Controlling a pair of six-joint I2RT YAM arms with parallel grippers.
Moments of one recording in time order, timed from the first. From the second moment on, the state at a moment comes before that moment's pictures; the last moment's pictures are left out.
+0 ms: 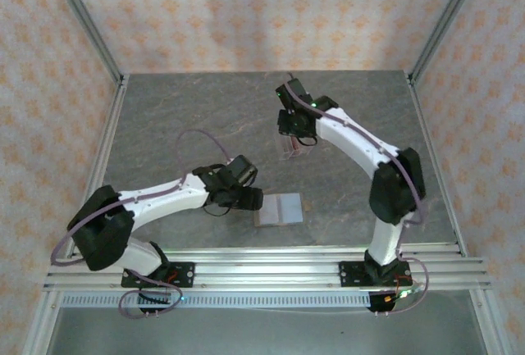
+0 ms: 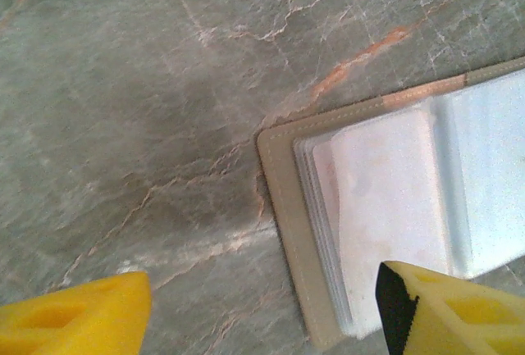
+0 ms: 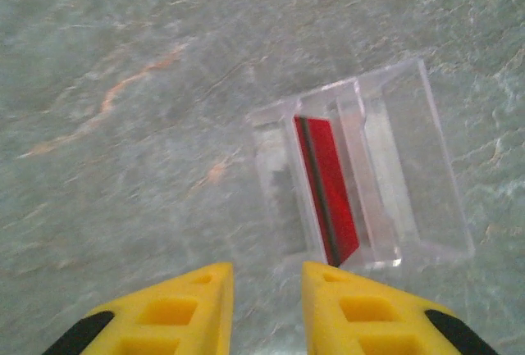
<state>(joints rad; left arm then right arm) -0.78 1.47 0.87 -0.58 0.01 -0.71 0.58 1.88 1.65 -0.85 0.15 0.62</state>
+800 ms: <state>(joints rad) -0.78 1.59 0.90 -0.55 0.03 -0.69 0.57 2.18 1.89 -1.03 0.26 0.50</state>
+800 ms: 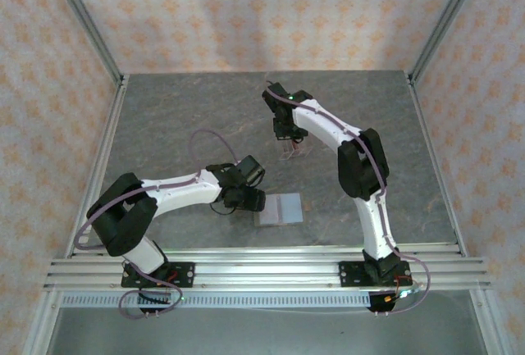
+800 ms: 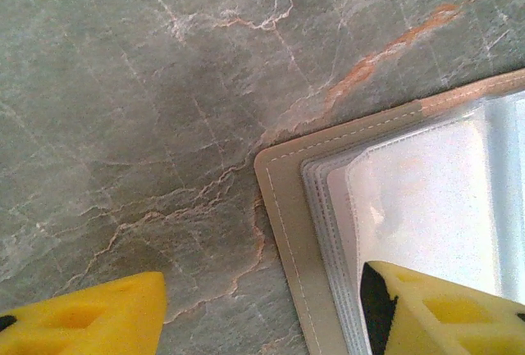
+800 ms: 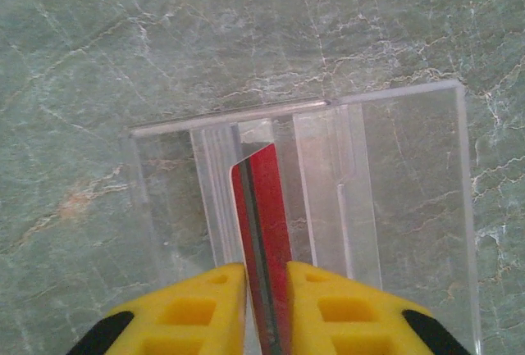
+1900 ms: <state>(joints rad) -0.80 1.59 0.94 -0.55 0.03 -0.69 0.61 1.61 1.37 -0.83 0.22 0.50</state>
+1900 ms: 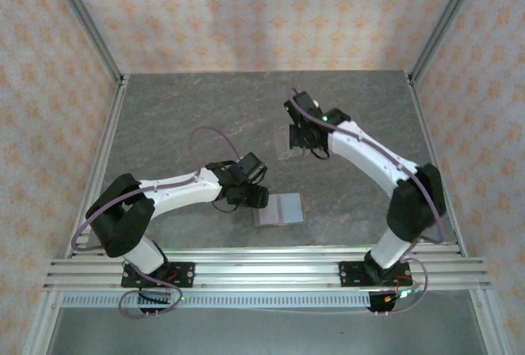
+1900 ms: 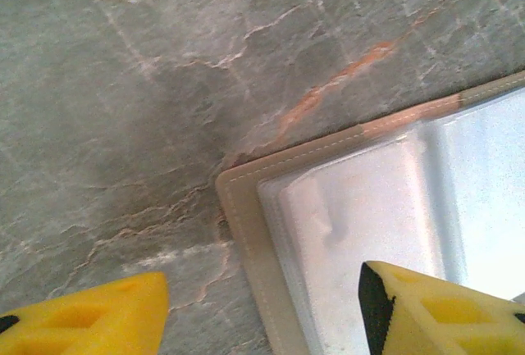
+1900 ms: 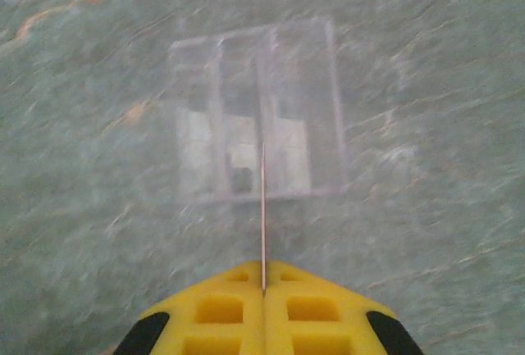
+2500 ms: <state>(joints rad) -0.84 1.70 0.99 -0.57 0.02 -0.70 0.63 1.23 0.67 -0.29 -0.15 0.71</state>
